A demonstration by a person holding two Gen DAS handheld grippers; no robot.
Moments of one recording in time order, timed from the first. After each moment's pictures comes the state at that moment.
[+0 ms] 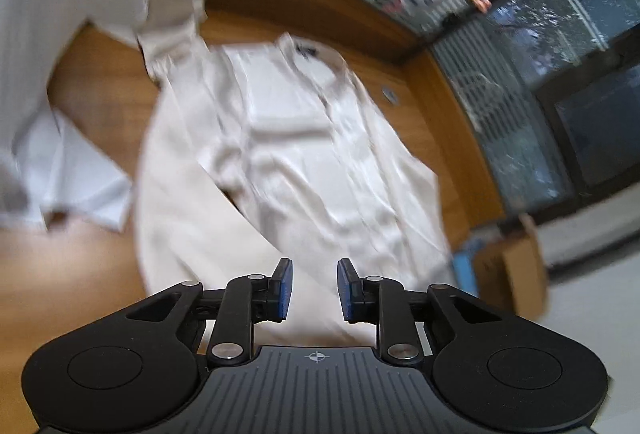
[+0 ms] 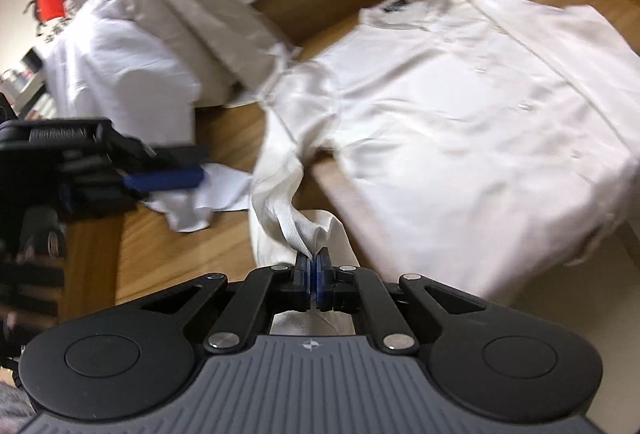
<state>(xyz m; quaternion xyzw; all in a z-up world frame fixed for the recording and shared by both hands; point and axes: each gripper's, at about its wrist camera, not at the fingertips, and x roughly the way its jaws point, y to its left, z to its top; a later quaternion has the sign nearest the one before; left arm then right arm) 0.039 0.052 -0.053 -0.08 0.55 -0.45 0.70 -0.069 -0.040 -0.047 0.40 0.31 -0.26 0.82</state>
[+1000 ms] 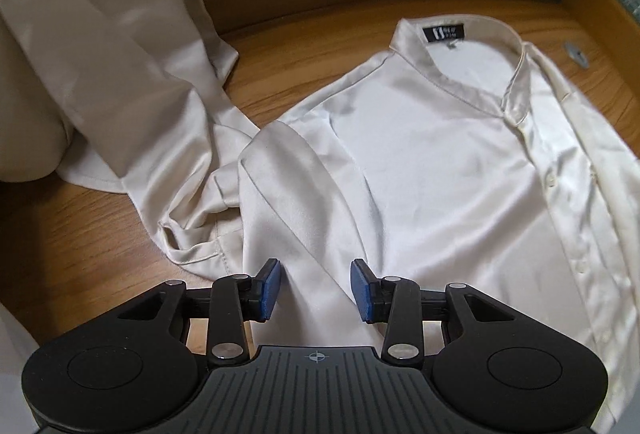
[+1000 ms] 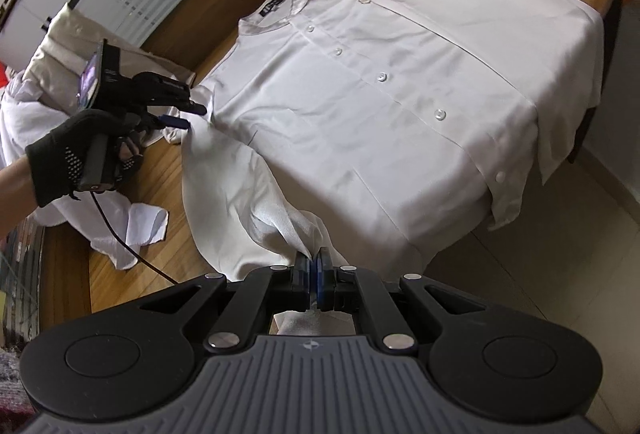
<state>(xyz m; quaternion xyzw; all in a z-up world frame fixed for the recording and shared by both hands) 0.159 -0.167 -0.146 0.20 0.53 -0.31 0.76 -0.167 -0.102 -0.091 0.49 0.29 -0.33 0.76</state>
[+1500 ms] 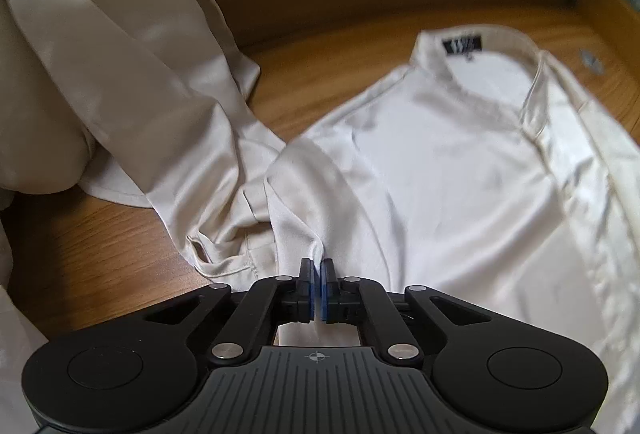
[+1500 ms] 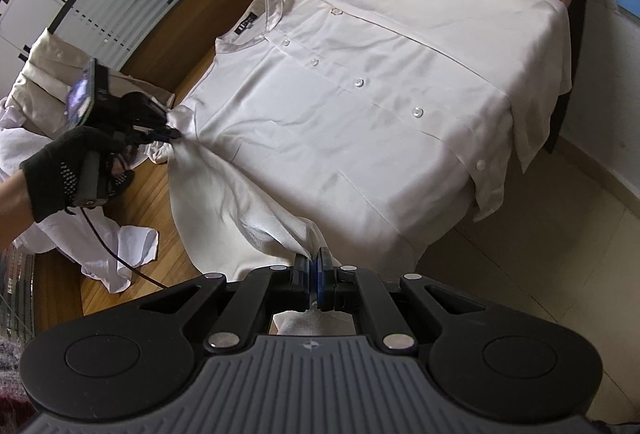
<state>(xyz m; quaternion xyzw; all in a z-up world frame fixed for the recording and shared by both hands) 0.168 -0.157 -0.135 0.19 0.51 -0.30 0.78 -0.172 -0.090 -0.085 0.50 0.27 -0.36 0.74</state>
